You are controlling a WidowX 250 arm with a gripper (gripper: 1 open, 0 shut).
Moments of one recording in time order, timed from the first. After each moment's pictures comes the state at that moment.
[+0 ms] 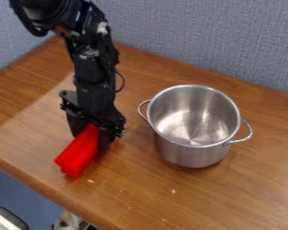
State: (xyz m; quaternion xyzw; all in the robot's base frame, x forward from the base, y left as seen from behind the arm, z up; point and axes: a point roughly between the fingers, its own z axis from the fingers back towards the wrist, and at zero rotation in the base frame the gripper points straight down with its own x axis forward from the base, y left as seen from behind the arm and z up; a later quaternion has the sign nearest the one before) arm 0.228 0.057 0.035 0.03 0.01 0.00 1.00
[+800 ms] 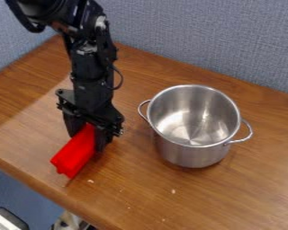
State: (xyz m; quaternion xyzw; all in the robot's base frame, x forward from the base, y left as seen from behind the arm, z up) arm 0.222 0.057 0.042 0.03 0.02 0.01 1.00
